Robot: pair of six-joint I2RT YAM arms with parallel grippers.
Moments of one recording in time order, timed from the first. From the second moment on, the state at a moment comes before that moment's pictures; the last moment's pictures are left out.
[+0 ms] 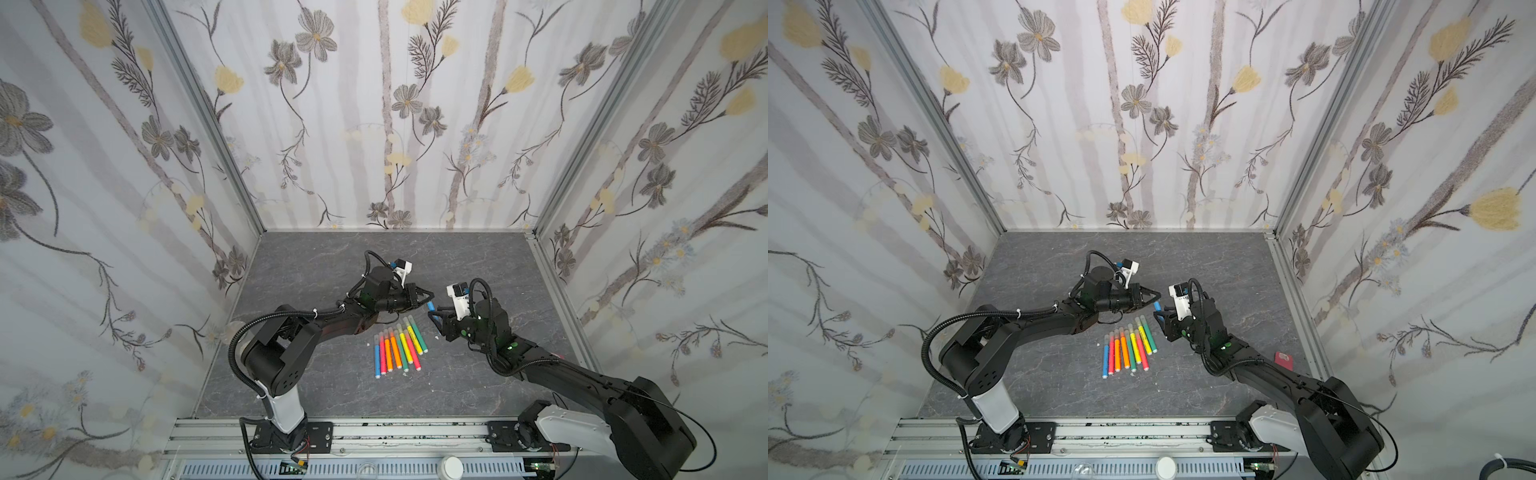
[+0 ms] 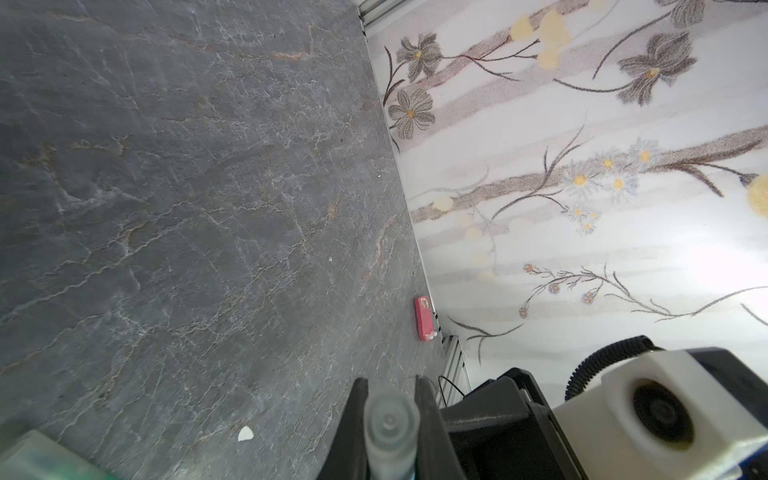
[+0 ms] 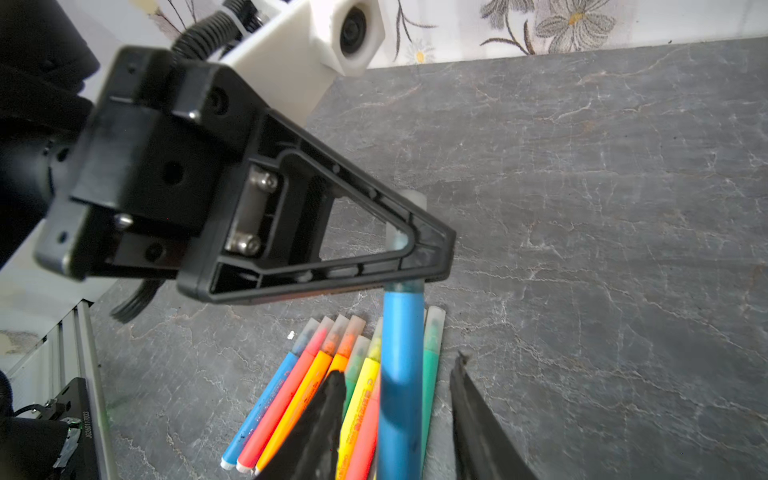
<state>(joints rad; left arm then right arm) -0.67 1.76 0.95 0.50 0.58 -1.01 0.61 1.17 0.47 0.33 -0.22 0.33</state>
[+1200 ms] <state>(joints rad) -0.64 1.76 0.97 0.46 0.66 -0.98 0.66 1.20 0.40 0.47 -0.16 0.37</state>
